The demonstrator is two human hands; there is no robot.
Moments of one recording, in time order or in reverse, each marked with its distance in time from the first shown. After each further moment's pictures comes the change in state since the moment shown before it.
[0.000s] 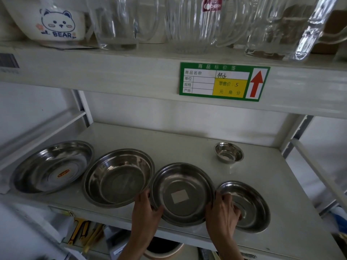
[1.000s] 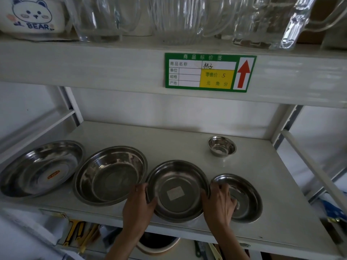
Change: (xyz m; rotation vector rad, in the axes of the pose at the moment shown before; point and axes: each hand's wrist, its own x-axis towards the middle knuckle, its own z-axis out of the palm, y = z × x) left_hand 0.014 0.006 -0.005 0.281 -0.026 -0.003; right_hand 0.013 0.006 0.000 0.069 0.021 0.012
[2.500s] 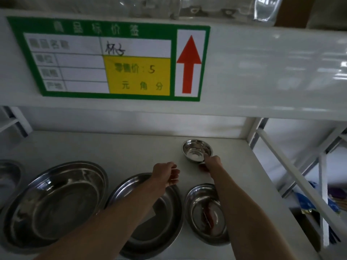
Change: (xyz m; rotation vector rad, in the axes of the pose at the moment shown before) left_hand 0.123 0.158 0.109 -0.908 -0.522 -0.580; right_hand 0.238 0.051 0.012 0.714 -0.226 0.527
